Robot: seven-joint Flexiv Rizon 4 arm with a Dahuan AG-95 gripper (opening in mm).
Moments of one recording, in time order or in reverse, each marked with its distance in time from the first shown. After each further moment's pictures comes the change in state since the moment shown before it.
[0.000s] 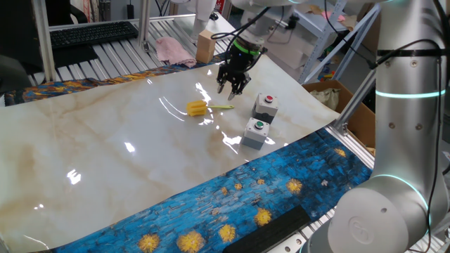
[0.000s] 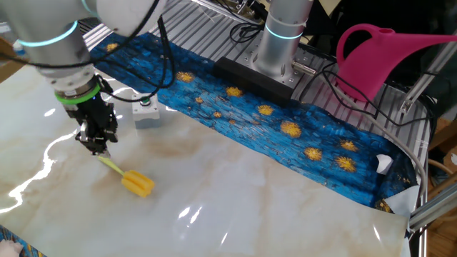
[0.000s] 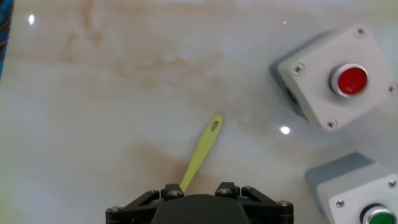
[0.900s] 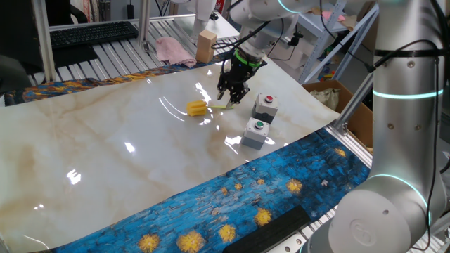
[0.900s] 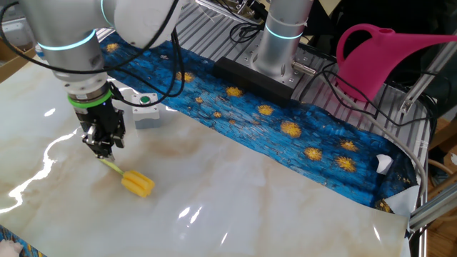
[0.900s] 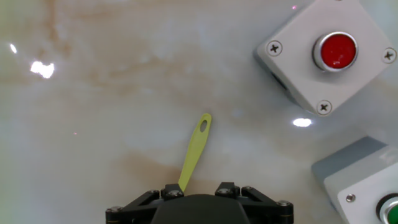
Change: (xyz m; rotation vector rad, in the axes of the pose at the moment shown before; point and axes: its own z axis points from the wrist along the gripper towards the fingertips) arm 0.000 -0.004 0.028 -0.026 -0.011 0.035
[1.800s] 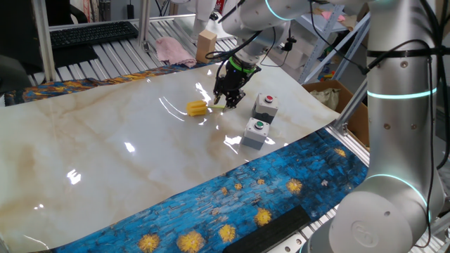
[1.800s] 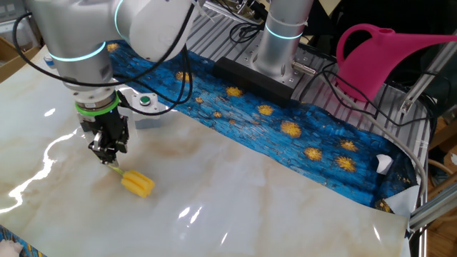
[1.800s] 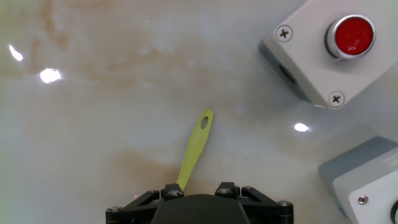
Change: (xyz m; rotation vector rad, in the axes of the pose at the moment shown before) arm 0.005 0.003 0.019 0.000 -0.037 -0.015
